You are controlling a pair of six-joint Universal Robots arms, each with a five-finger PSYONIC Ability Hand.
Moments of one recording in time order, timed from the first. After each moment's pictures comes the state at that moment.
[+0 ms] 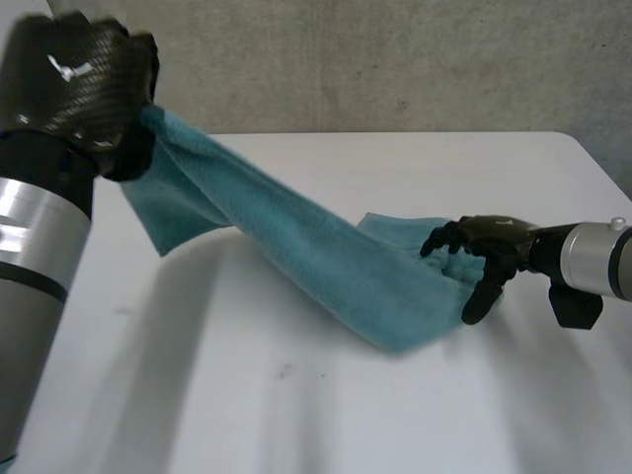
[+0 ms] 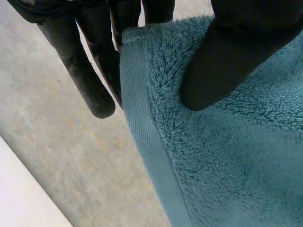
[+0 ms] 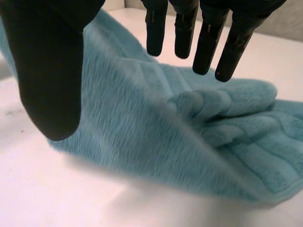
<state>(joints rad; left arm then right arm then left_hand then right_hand) 4.15 -1.41 -1.68 3.40 -1.76 3.59 1.68 -1.13 1.32 0.55 0.97 2.82 1.14 1.20 1.19 1.19 0.96 0.29 0.34 0.35 0.34 0.16</state>
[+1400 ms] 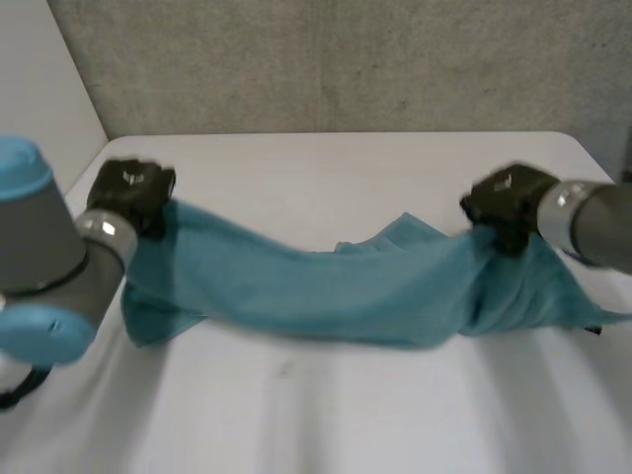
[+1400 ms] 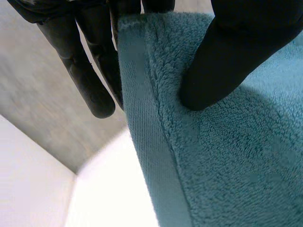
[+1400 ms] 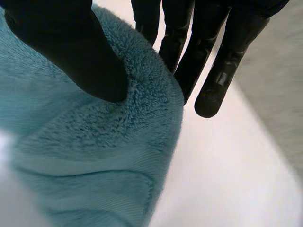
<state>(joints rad) 4.39 -1.95 -1.48 3.30 -1.63 3.56 1.85 -1.09 1.07 0.53 1.40 2.40 1.14 1.20 1.19 1.20 0.96 0.97 1.18 1.18 1.19 0.98</state>
